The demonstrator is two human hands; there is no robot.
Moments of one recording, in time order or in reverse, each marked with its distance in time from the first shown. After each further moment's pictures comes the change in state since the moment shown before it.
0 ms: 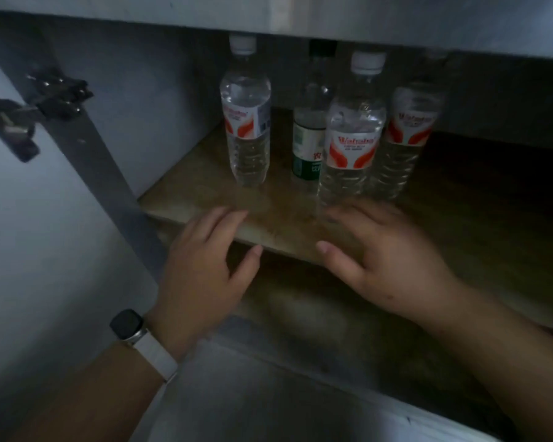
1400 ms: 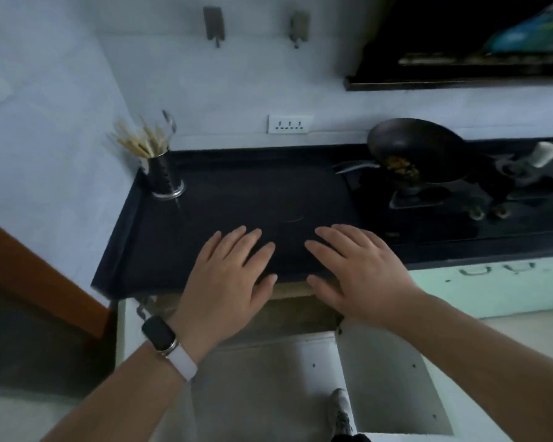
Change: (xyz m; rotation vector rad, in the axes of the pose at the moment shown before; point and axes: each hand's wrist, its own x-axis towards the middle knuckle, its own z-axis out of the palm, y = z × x) left_hand 0.149 0.345 -0.469 0.092 -0.301 0.624; right_hand -0.111 -0.206 -0.558 -0.370 -0.001 0.242
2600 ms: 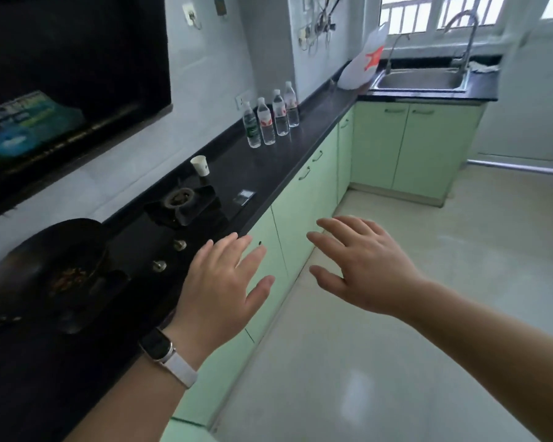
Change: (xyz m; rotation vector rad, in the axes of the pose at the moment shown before) left_hand 0.252 0.632 0.090 -0.237 0.069 0.827; right_hand -0.504 0.416 -0.109 -0.156 0.141 0.891
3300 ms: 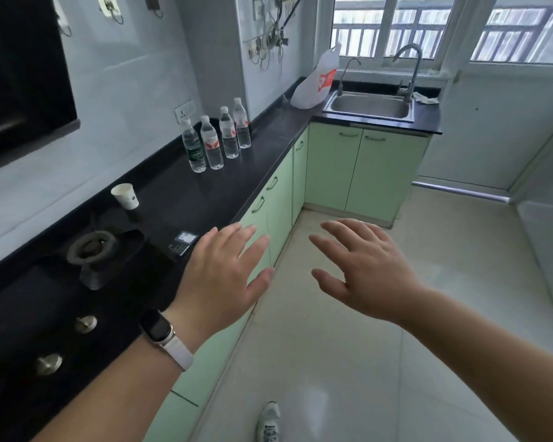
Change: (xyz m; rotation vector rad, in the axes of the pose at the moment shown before) left_hand 0.219 -0.037 0.133 -0.071 0.073 0.195; right_hand 0.125 0.154 0.042 -0.162 0.038 0.109
